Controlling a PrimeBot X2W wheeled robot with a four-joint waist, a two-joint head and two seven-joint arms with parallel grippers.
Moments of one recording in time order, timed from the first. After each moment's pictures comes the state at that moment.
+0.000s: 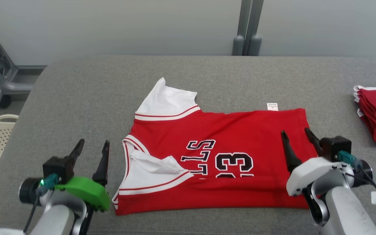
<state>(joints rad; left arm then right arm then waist) -0.22 0.33 -0.41 0.37 -0.51 0.04 -0.21 -0.20 -0.05 0.00 0.35 0.10 0.13 -0.09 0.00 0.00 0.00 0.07</state>
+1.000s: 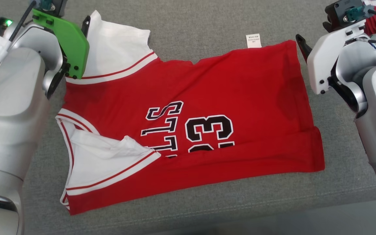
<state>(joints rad) -1.12 0.32 -0.62 0.85 -0.39 -0.12 0.22 -0.78 -0.33 0.23 0.25 0.17 0.13 0.61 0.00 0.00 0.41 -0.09</state>
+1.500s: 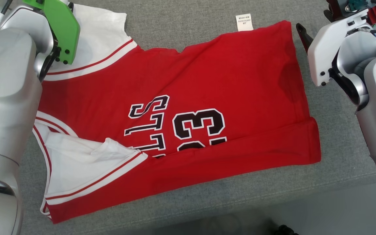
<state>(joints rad) -1.25 0.29 -0.64 1.00 -0.38 -0.12 0.27 -0.83 -0.34 0.26 0.27 0.17 0.13 0.59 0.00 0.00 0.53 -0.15</state>
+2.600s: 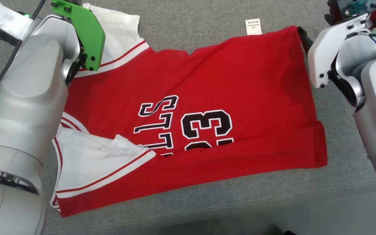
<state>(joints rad) -1.25 0.20 -0.68 1.08 -0.45 -0.12 0.25 -0.84 -0.33 0.24 0.34 0.16 0.13 0.53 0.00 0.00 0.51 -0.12</state>
